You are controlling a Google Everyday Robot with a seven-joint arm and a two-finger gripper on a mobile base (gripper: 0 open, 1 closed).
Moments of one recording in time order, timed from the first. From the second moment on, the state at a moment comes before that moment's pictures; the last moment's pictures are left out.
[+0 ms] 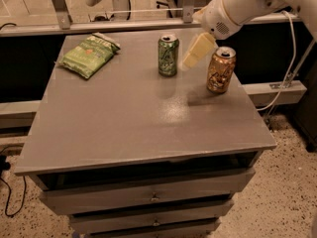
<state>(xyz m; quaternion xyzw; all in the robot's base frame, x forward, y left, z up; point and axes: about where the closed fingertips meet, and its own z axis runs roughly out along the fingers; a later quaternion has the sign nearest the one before) 0.676 -0.109 0.944 -0.58 0.72 0.09 0.37</state>
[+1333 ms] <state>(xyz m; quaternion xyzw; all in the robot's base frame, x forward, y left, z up) 0.711 -0.047 0.908 -0.54 0.70 0.25 0.39</state>
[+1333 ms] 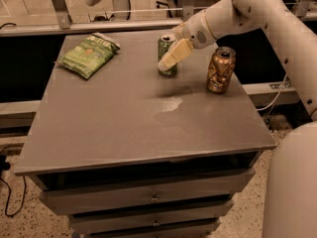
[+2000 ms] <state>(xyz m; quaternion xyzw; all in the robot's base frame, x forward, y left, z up) 0.642 -0.019 0.947 -0.57 0.65 0.32 0.38</state>
